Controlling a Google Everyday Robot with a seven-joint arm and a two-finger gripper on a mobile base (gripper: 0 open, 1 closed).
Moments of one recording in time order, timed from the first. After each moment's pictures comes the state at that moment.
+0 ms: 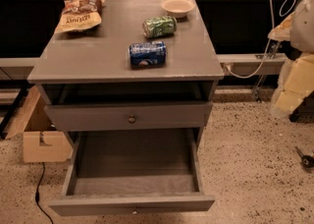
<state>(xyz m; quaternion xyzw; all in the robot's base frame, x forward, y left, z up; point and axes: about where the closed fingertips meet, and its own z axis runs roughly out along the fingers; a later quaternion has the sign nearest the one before) 0.438 -0.216 0.977 -0.60 0.78 -0.04 0.16</state>
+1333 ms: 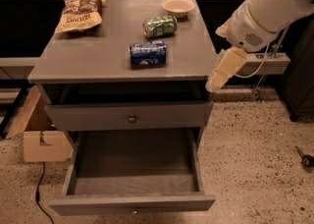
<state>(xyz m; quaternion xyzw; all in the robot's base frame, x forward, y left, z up) 0.553 -0.148 0.924 -0.60 0.76 0.04 0.26</state>
